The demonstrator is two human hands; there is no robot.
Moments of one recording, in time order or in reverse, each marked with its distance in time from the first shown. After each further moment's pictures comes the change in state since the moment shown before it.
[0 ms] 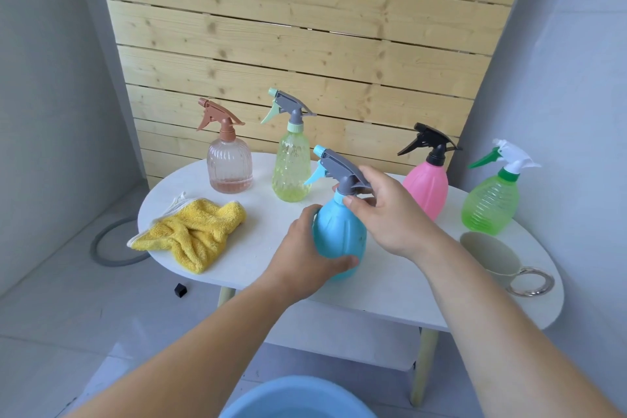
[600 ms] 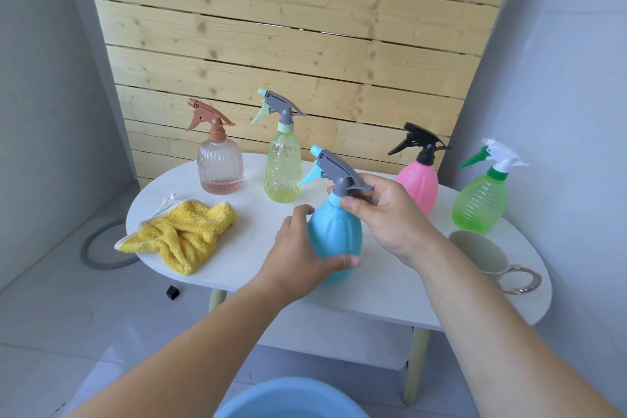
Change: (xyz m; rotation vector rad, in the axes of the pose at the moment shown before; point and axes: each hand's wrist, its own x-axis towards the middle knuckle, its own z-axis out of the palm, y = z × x) left_hand 0.005 0.002 0.005 0.086 0.007 0.001; right_hand -0.004 0.016 -0.005 0.281 0.022 0.065
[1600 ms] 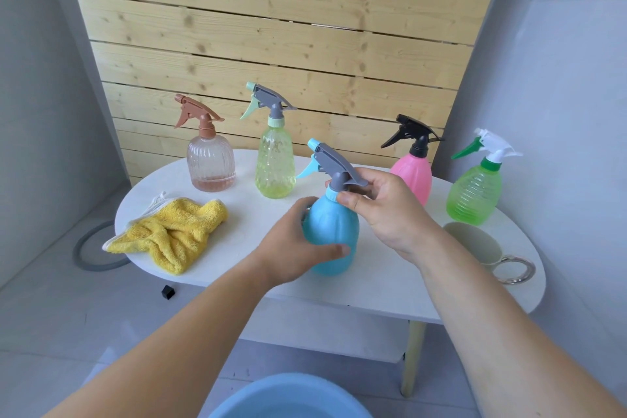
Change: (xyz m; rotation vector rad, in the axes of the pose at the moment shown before) left_hand 0.011 0.005 -0.003 -0.191 -0.127 0.013; right_hand 0.001 0.008 -0.008 0.018 0.030 -0.010
